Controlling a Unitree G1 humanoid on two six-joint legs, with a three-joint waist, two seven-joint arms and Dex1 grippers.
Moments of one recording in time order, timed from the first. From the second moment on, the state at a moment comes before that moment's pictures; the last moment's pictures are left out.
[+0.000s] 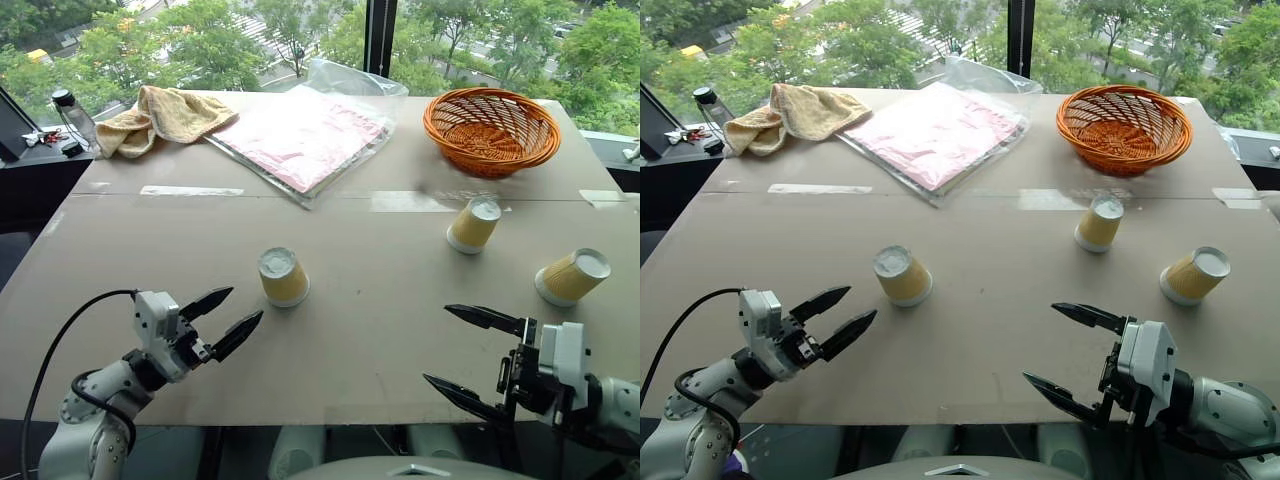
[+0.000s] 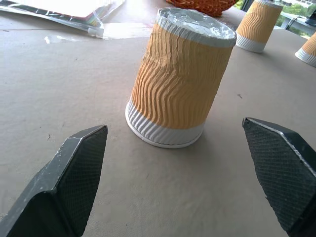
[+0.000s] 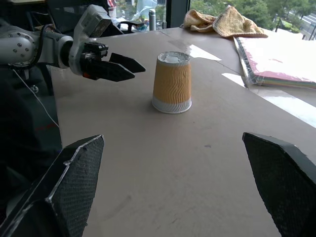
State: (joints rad) left arm 0.25 0.57 0.33 -0.22 -0.63 0.17 -0.96; right arm 0.50 -0.66 -0.14 -0.84 0.59 0.19 0.88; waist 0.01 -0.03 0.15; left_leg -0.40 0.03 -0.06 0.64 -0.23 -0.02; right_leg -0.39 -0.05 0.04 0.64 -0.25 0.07
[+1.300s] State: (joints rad) left arm -0.49 0.42 -0.14 0.18 -0.38 0.24 -1.07; right arm 0.77 -0.48 -0.24 -0.88 0.42 0.08 0.68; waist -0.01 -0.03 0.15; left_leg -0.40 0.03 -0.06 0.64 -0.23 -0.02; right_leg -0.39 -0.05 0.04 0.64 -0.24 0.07
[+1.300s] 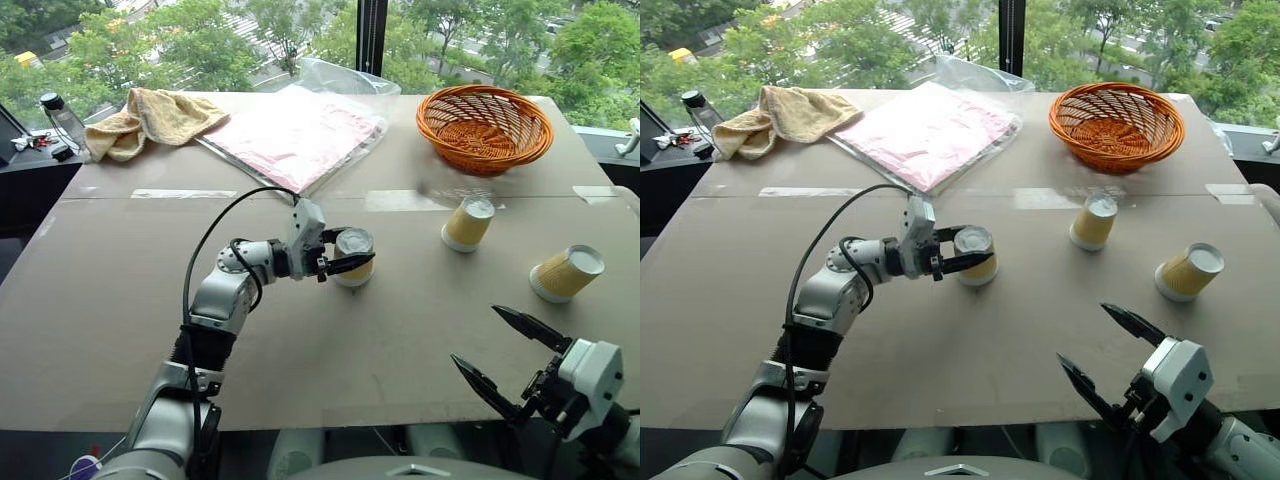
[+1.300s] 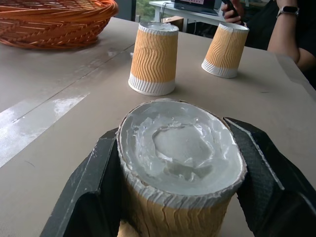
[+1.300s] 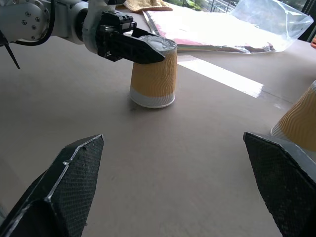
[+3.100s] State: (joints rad) left arm -0.29 0.58 0.10 -0.52 -0.91 0.66 -0.94; right arm 0.09 -0.46 -0.52 -0.41 0.48 0.58 0.28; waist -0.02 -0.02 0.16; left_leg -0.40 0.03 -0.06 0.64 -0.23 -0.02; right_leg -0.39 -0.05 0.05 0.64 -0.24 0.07
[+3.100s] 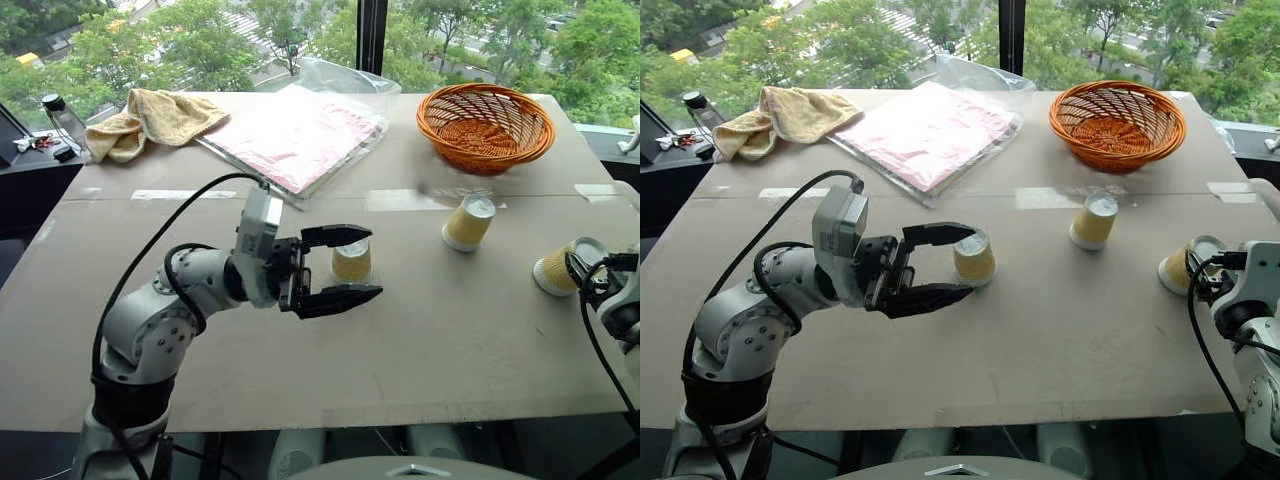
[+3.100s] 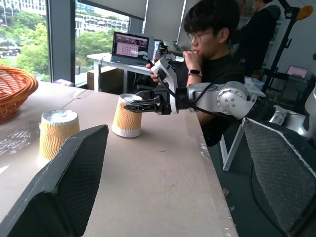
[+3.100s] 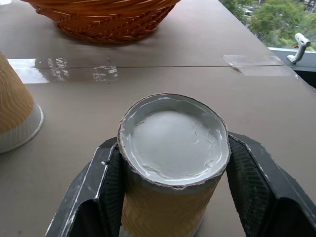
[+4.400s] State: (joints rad) left arm 0.03 0.78 0.34 -0.17 -0.75 0.38 -1.35; right arm -0.25 -0.48 0.19 -0.44 0.32 0.60 0.49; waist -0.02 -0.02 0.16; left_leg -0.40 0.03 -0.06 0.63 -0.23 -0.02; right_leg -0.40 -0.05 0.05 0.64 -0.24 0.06
